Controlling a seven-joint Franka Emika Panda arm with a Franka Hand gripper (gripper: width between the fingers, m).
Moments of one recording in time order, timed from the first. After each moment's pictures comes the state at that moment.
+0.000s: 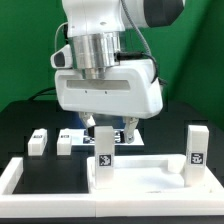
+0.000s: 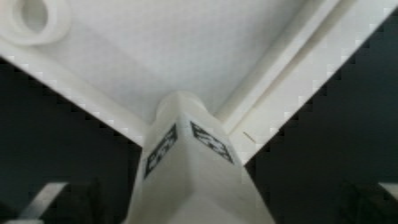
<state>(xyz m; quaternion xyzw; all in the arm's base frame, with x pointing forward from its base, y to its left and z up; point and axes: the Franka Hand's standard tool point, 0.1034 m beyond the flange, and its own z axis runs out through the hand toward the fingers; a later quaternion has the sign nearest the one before) 0.637 -0.048 0.115 -0.93 0.35 -0.02 0.07</state>
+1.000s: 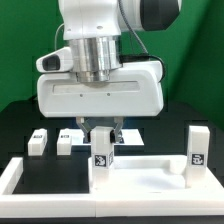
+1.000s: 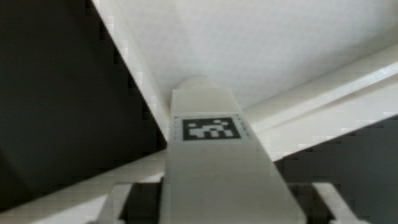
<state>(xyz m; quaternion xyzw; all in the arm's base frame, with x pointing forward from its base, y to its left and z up) 0.634 -0.057 0.109 -0.97 0.23 -0.02 0.05</state>
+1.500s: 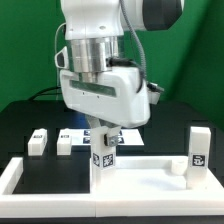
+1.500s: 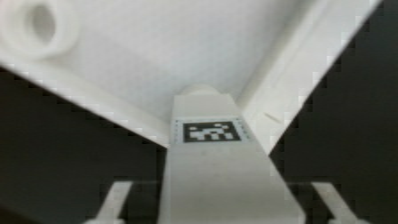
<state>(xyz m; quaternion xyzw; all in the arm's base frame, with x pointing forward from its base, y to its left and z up) 0.639 -0.057 0.110 -0.81 0.58 0.01 0.06</state>
